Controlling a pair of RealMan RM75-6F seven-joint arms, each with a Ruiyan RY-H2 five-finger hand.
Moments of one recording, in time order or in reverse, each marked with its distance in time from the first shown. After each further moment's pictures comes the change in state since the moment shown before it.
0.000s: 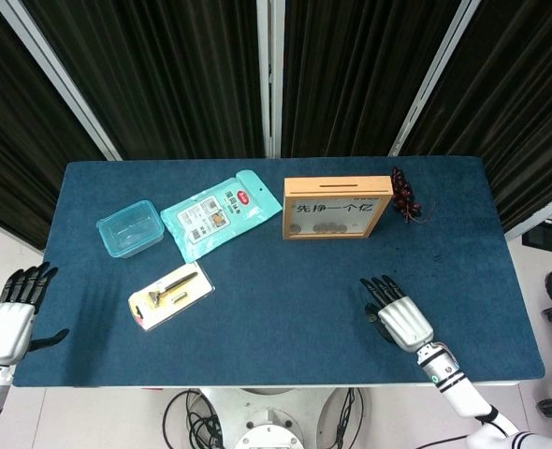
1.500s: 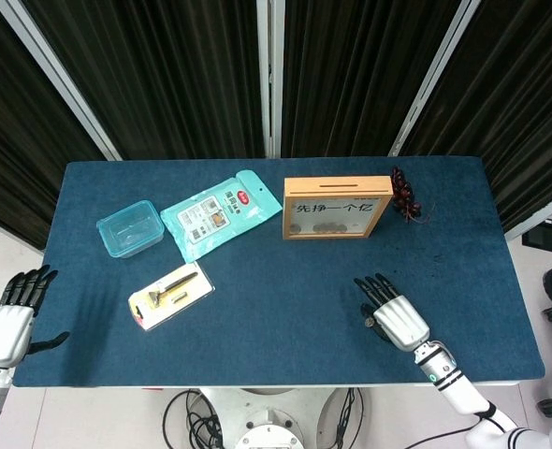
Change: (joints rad) left arm 0.006 -0.007 0.010 0.025 0.003 0.001 -0.048; right arm 0.013 -0.032 -0.010 0.074 -0.055 0.052 0.055
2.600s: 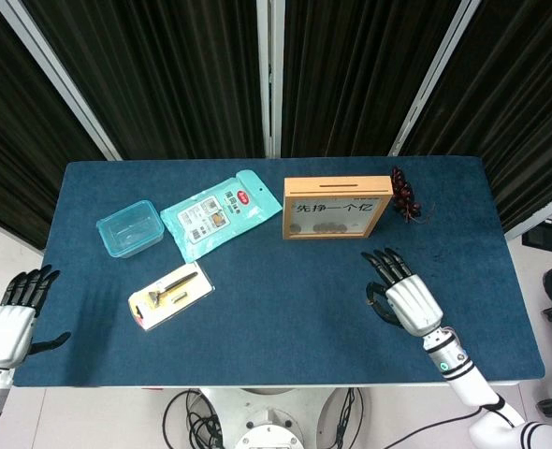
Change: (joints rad) left arm 0.000 0.012 0.003 -0.028 0.013 0.009 0.018; right arm 0.028 0.160 0.108 -0.269 0.018 0.115 0.094
